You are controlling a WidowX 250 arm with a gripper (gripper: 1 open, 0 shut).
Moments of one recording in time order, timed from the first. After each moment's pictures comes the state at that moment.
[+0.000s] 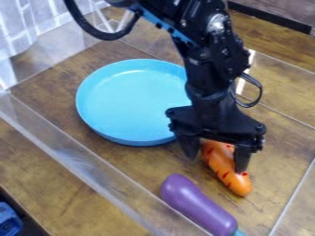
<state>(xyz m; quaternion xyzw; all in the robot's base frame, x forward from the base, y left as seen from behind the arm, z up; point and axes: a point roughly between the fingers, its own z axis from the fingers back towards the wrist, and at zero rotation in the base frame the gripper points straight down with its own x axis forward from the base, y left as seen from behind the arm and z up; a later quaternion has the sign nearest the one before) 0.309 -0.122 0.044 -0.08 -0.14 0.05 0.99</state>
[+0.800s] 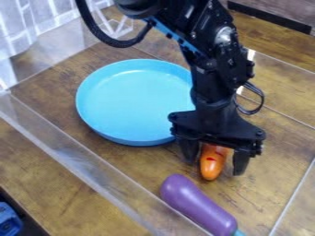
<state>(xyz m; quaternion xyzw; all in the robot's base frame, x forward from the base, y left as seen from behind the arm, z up) 0.318 -0.124 0.031 -0.08 -0.13 0.06 0.99</state>
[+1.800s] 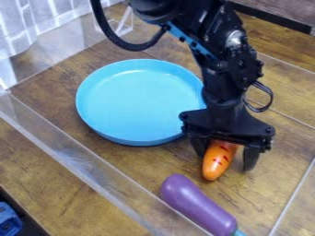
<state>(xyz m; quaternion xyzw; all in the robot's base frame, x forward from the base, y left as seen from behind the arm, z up) 0.333 -0.130 0.028 -0.09 -0.15 0.06 0.98</state>
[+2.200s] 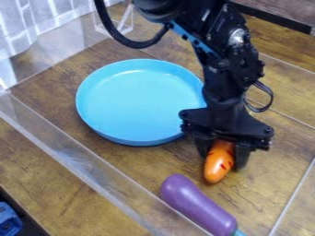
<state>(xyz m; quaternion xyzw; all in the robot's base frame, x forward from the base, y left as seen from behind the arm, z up) 0.332 -0.126 0.029 -0.07 -0.13 0.05 0.99</state>
